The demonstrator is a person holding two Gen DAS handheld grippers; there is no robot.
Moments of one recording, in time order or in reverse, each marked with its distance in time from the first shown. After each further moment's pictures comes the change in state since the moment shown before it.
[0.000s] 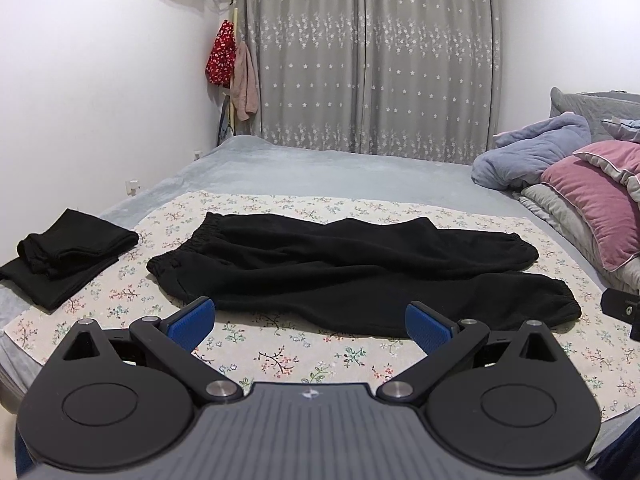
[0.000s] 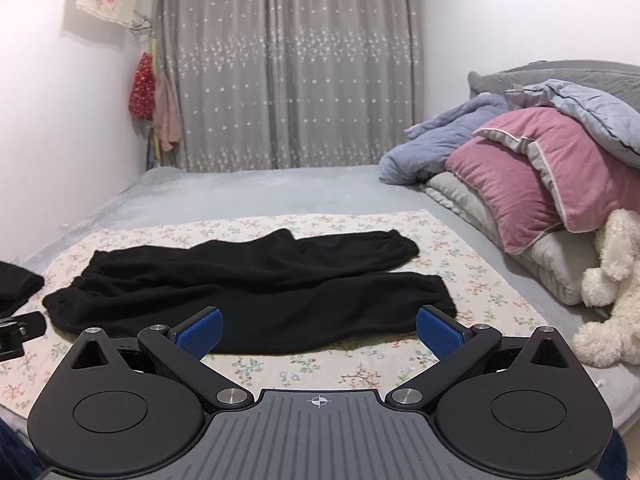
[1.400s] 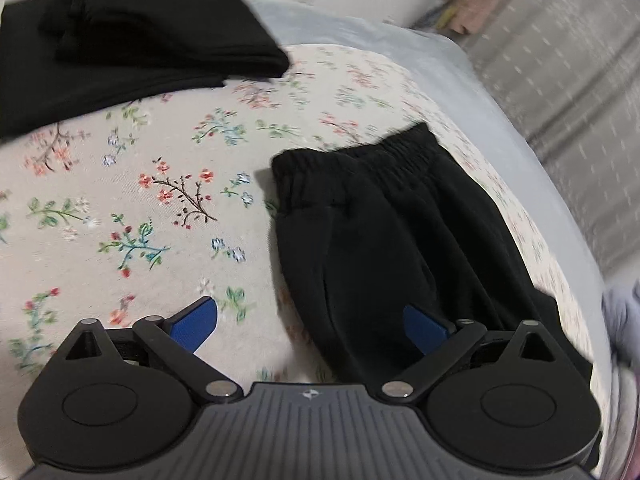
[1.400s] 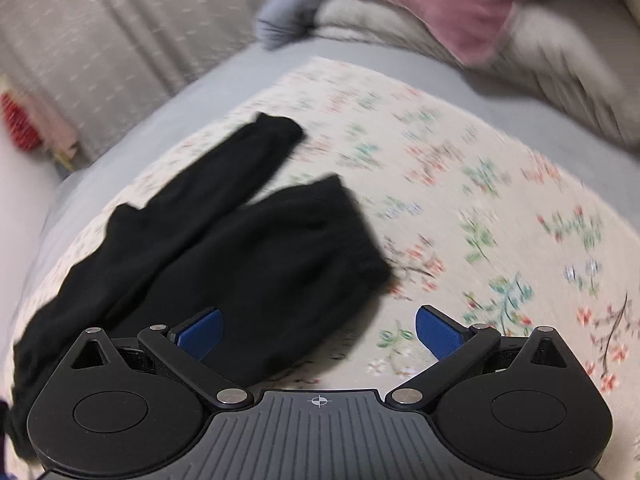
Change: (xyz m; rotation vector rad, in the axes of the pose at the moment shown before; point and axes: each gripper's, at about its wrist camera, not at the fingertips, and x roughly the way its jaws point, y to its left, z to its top) left arm 0.263 0.223 0.035 -0.750 0.301 0.206; right arm 0.273 -0.206 -0.042 0.536 0.455 -0.040
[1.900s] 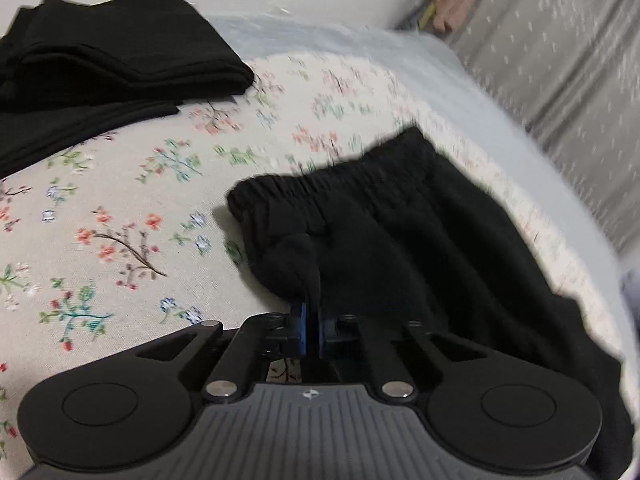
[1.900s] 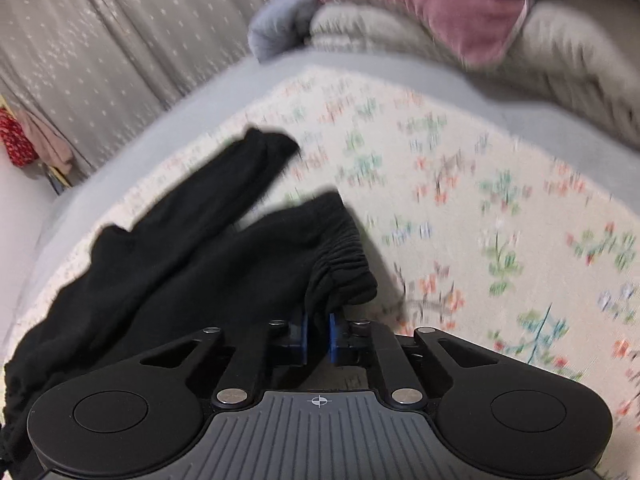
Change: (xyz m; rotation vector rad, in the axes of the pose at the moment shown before) left arm 0.029 -0.025 0.017 0.118 -0.094 0.007; right arm 0.021 0.006 0.016 -0.019 -0.095 0.007
